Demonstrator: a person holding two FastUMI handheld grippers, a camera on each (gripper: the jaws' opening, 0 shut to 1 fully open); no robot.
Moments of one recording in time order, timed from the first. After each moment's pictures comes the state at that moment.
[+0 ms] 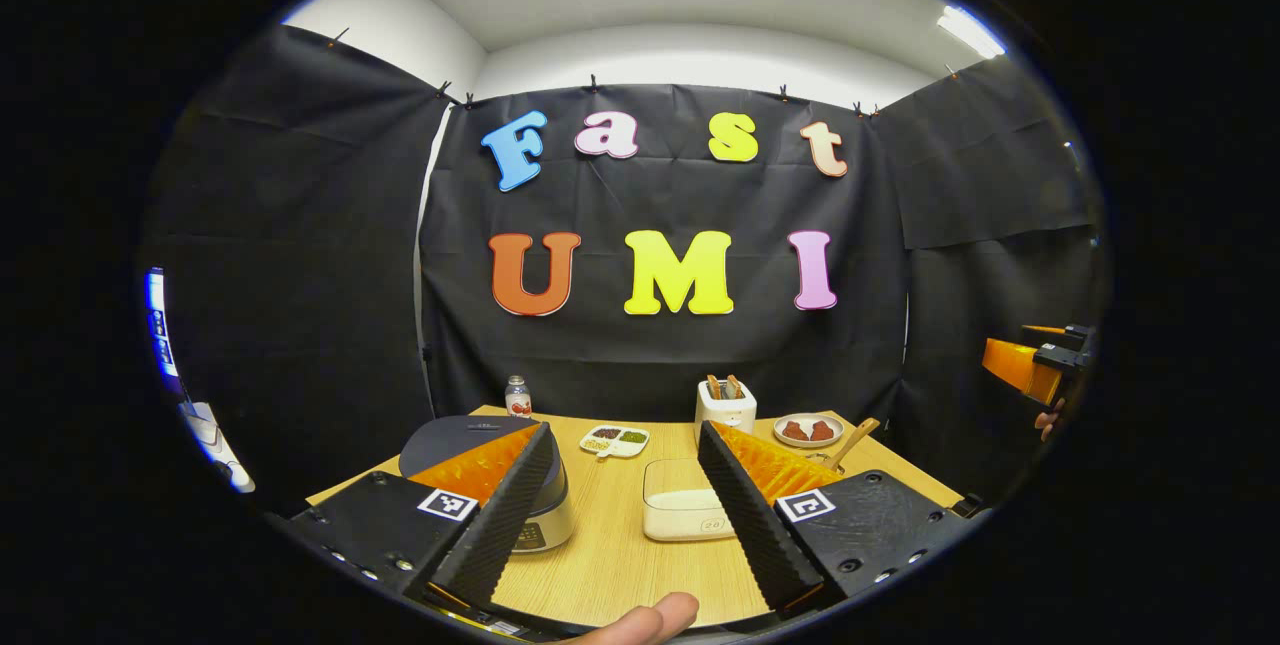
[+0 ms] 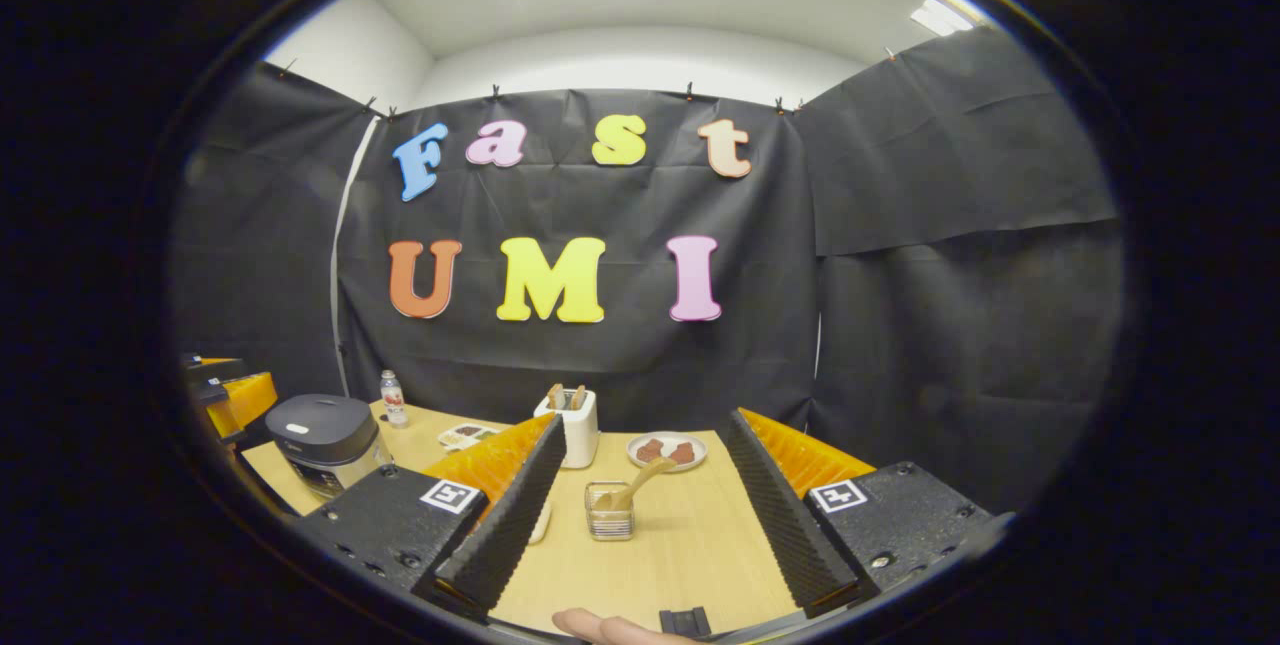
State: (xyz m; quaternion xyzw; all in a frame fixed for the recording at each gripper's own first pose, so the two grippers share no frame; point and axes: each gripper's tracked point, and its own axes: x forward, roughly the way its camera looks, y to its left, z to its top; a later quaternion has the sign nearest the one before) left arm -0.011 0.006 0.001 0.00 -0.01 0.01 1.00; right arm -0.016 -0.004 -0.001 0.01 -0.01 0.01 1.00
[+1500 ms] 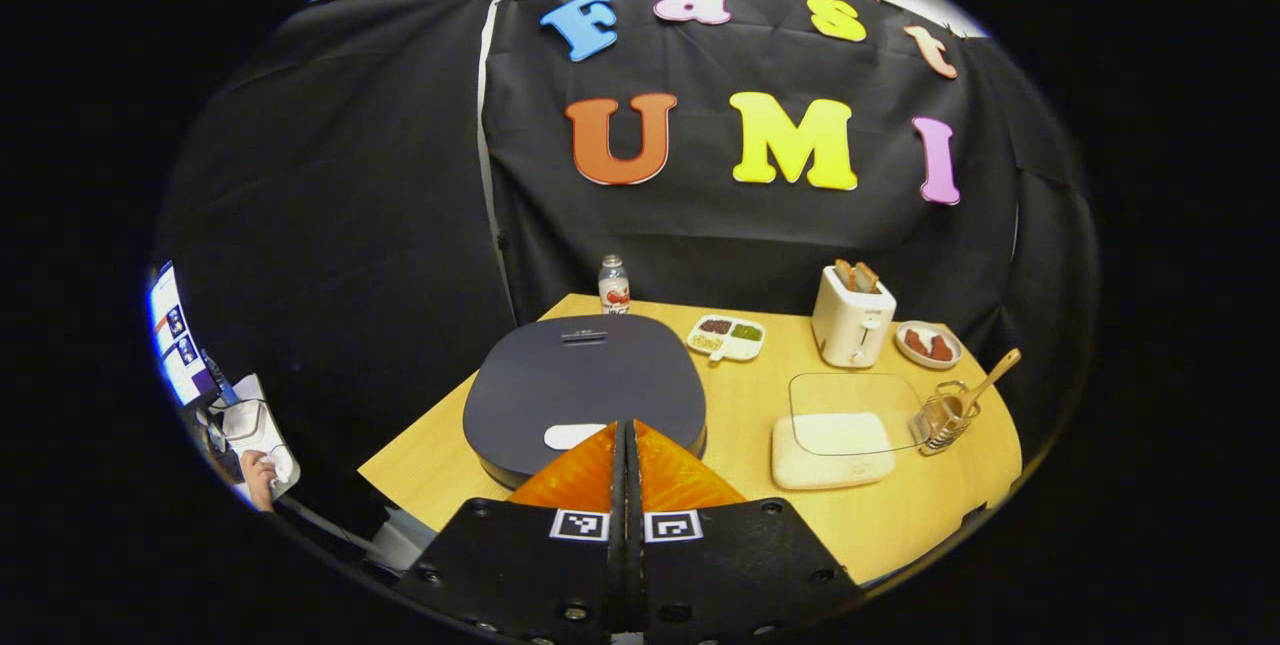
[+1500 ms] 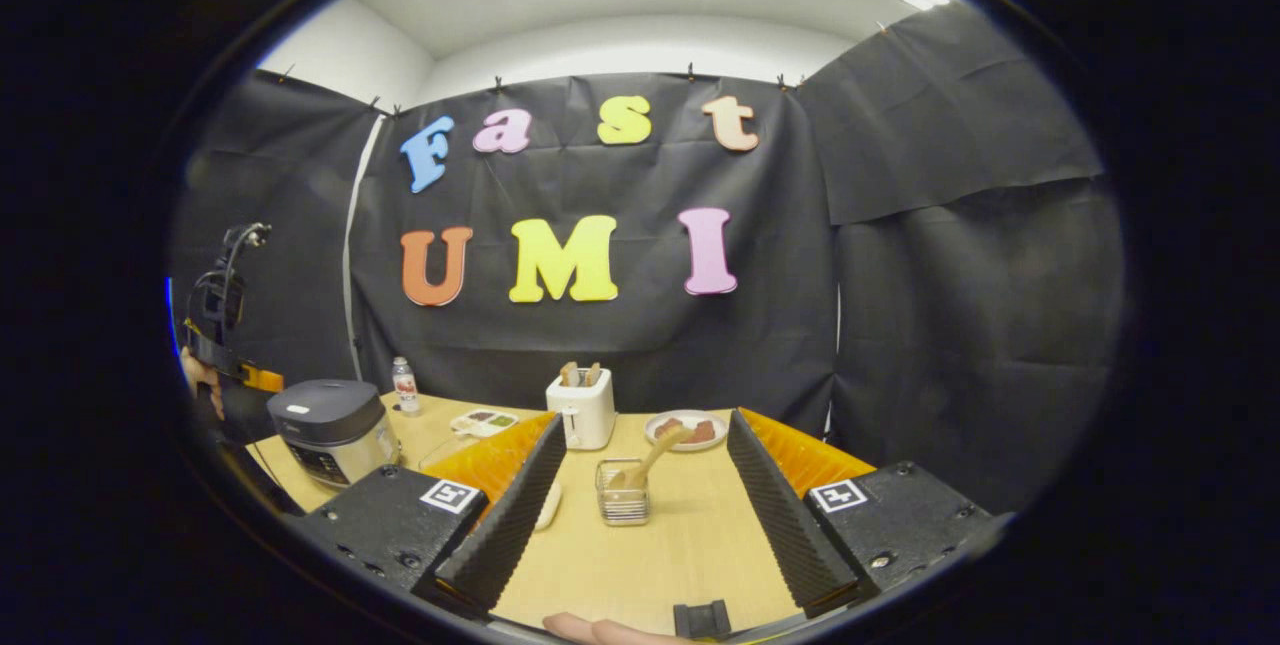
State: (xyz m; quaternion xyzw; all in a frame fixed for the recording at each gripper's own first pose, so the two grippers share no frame) left arm 0.078 0.155 -0.114 0.00 0.23 0.14 0.96; right arm 0.006 -0.006 -0.068 0.03 0.01 0.04 1.00
